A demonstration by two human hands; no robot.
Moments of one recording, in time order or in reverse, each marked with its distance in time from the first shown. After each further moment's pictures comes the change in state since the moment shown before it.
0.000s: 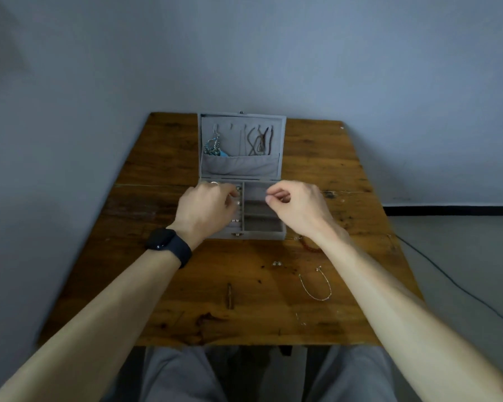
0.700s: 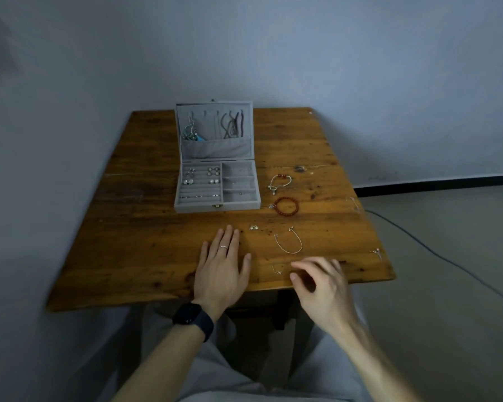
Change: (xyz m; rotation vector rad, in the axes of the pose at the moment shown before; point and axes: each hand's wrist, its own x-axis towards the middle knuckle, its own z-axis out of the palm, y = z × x) left_hand -0.164 0.080 0.087 0.000 -0.150 -0.120; right_hand -0.242 0.081 0.036 -0.107 0.187 0.107
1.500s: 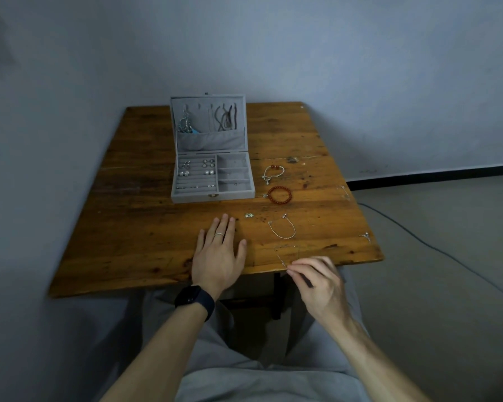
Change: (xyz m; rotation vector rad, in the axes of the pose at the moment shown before) left_hand -0.002 -0.001 -0.002 0.020 -0.017 0.004; right_hand -0.029 0.018 0.015 0.051 0.219 -0.253
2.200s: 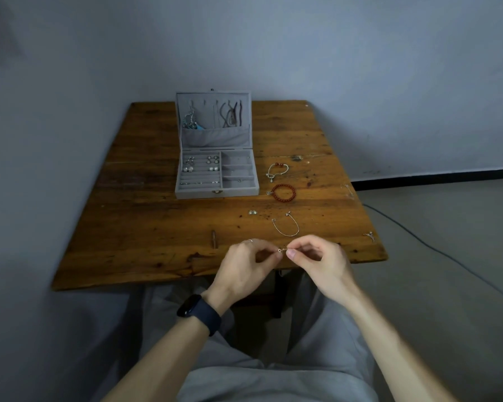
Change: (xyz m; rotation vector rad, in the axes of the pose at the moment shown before) left_hand -0.027 0.038 -0.032 -0.659 -0.120 0.175; right_hand 0.057 -0.037 -0.043 0.482 -0.317 0.431
